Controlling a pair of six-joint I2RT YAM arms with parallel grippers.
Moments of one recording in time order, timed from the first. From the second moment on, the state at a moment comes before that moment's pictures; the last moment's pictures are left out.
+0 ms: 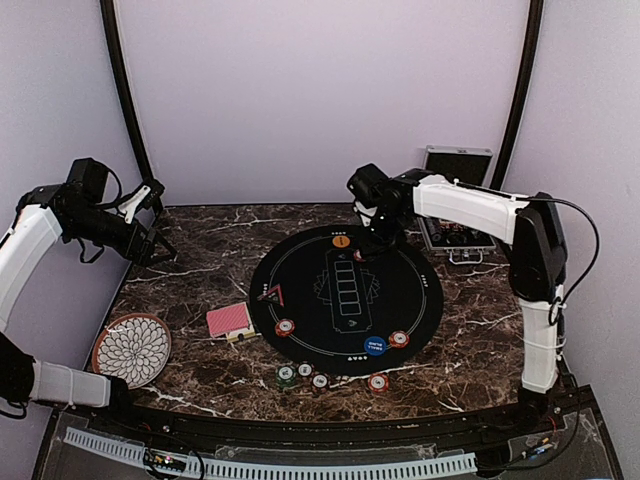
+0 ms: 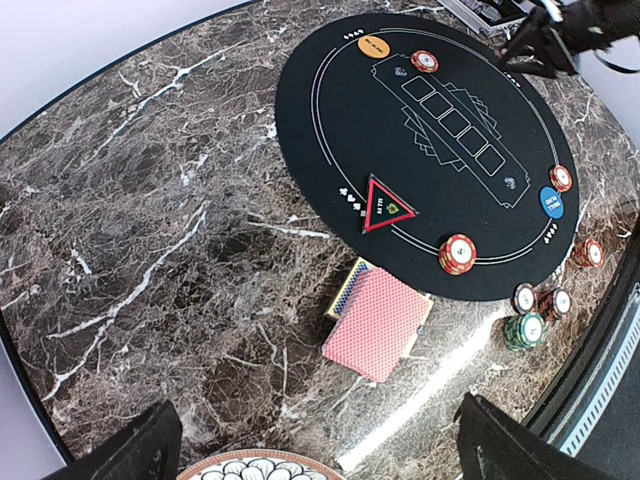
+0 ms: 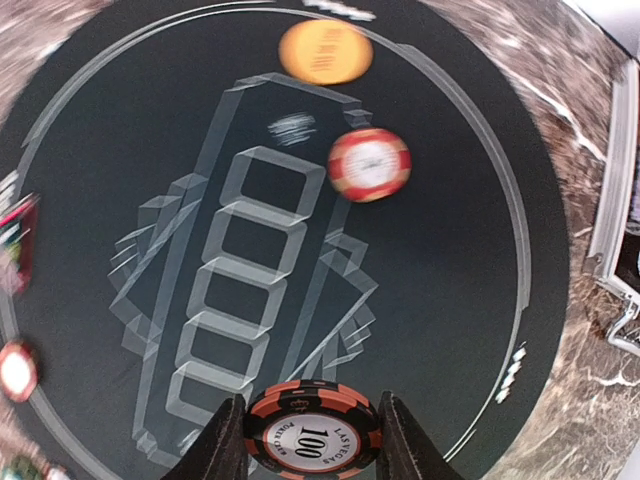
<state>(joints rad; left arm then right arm) 0.02 1.16 1.24 -1.07 0.51 0.44 0.73 2.06 1.84 -0.96 0.19 0.28</state>
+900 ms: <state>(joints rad) 0.02 1.16 1.24 -1.07 0.51 0.45 0.52 2.43 2.09 -0.90 0.13 0.26</state>
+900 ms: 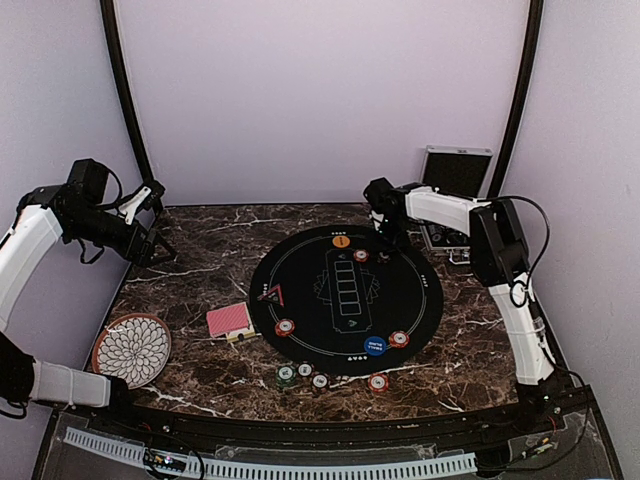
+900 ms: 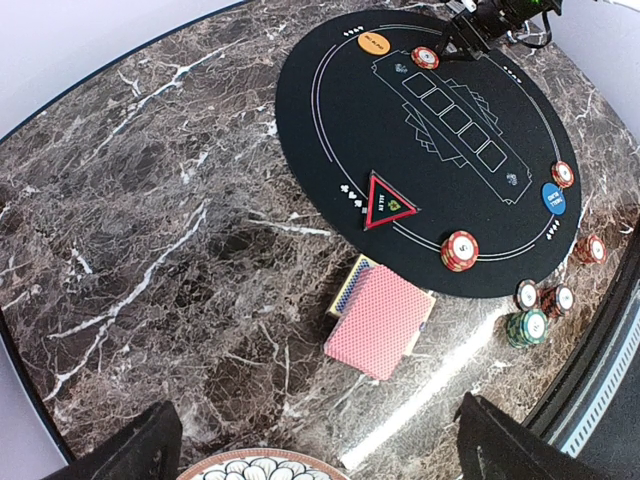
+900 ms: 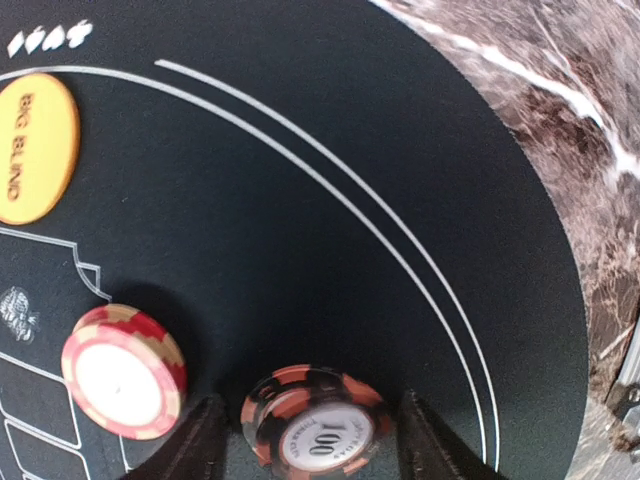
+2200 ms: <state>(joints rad) 0.02 1.16 1.24 -1.07 0.51 0.45 1.31 1.89 1.48 -0.87 0.00 0.24</state>
